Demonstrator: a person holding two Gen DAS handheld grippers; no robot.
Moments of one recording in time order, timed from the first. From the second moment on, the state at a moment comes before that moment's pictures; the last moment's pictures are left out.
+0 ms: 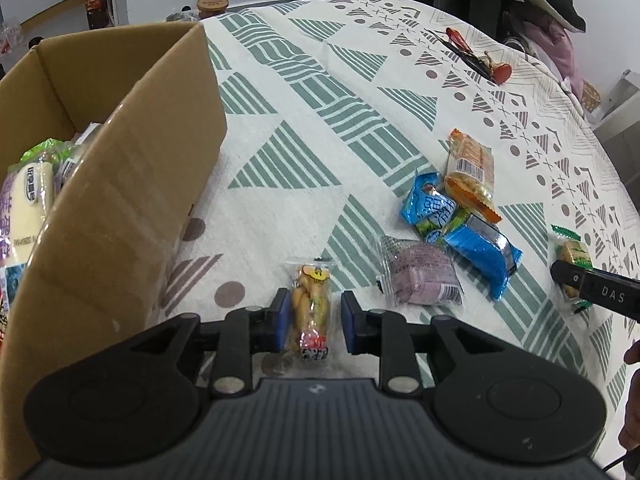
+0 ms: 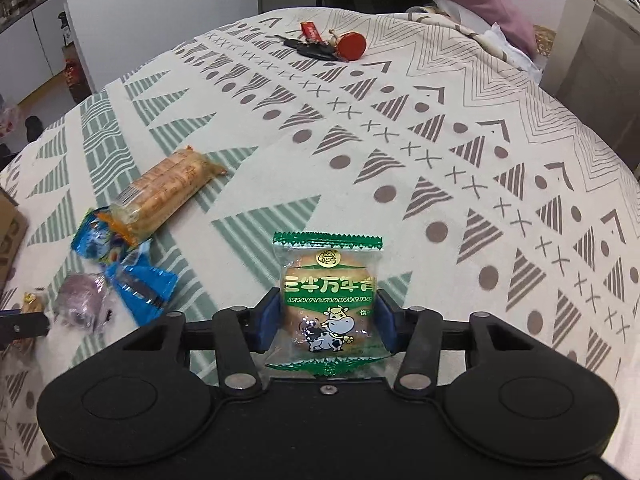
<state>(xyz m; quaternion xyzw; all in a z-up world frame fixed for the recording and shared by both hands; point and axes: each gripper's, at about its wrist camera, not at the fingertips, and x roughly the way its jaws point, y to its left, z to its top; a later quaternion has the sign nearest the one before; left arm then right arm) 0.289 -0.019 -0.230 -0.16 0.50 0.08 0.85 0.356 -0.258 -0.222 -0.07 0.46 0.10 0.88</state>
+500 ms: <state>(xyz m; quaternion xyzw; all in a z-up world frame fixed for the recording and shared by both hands) 0.260 -0.014 -0.208 -0.17 0.47 0.06 0.86 0.313 -0.223 -0.186 -0.03 0.45 0.13 0.88</state>
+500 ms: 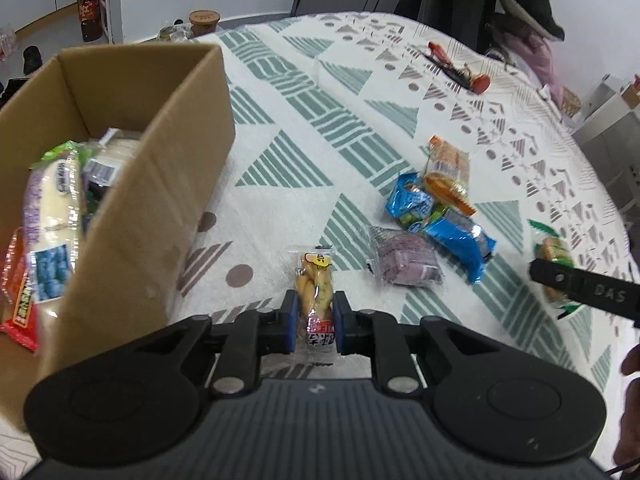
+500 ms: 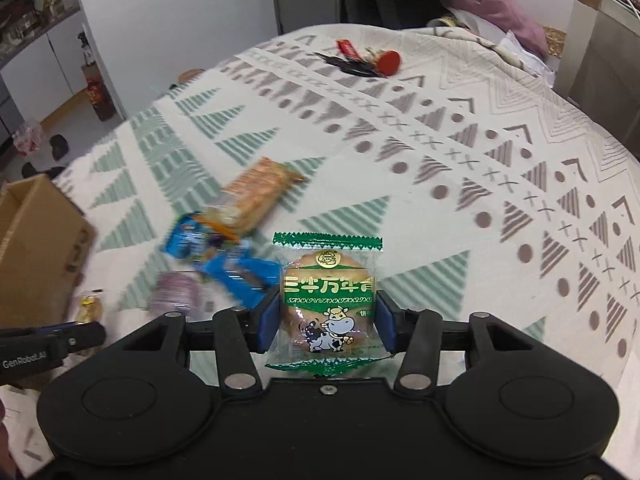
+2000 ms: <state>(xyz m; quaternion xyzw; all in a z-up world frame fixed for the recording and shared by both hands) 0.183 0.122 -0.095 -0.19 0.39 0.10 0.90 0.230 -0.088 -0.112 0.02 0.38 0.23 0.89</state>
